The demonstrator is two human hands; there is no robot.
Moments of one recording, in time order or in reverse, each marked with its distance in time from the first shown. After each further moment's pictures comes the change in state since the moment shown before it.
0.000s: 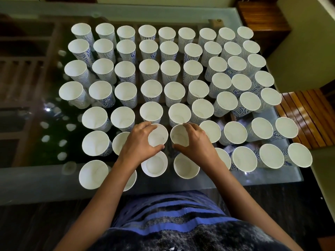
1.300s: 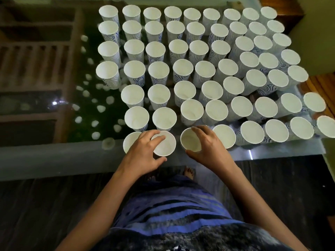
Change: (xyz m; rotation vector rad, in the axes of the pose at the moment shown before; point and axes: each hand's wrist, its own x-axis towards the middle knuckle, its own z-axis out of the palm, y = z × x) left_hand -0.106 -0.090 -0.042 0.034 -0.119 0.183; right_hand -0.073 -0.074 0.058 -0.027 -0.047 -0.047
